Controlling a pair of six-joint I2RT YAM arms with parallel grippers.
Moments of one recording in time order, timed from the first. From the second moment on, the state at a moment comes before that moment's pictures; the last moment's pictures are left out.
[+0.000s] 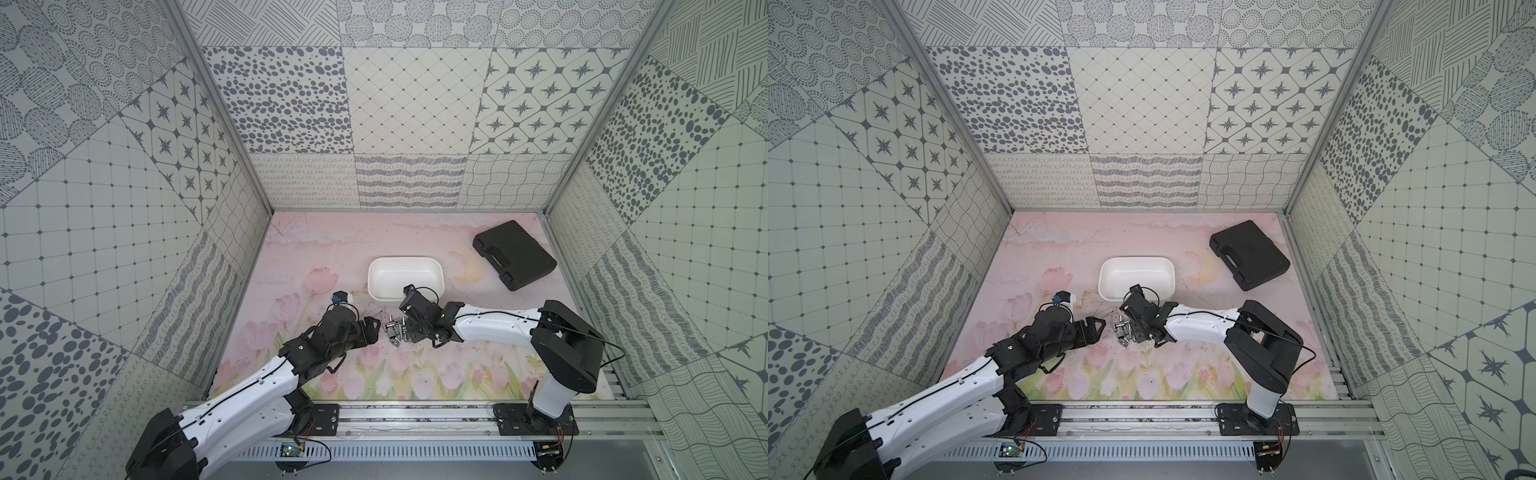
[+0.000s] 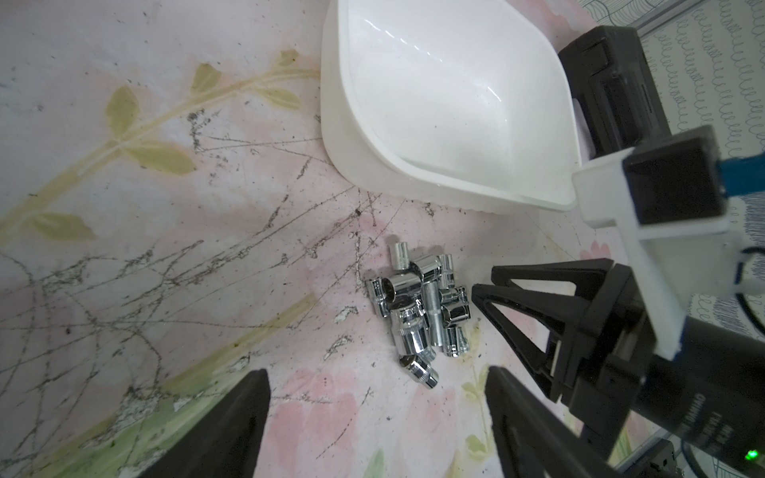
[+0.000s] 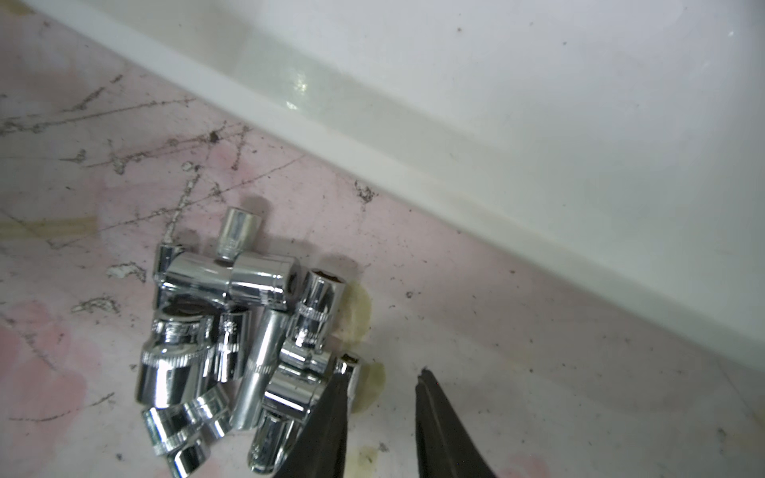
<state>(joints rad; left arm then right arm) -0.66 0.85 0.43 -0.29 -0.08 -0.80 1.00 1.72 0.99 -0.36 0.25 0.47</state>
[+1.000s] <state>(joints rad) -0.66 0.86 0.43 -0.30 -0.11 -0.80 1.00 1.78 1.00 -0.36 0.22 0.48</state>
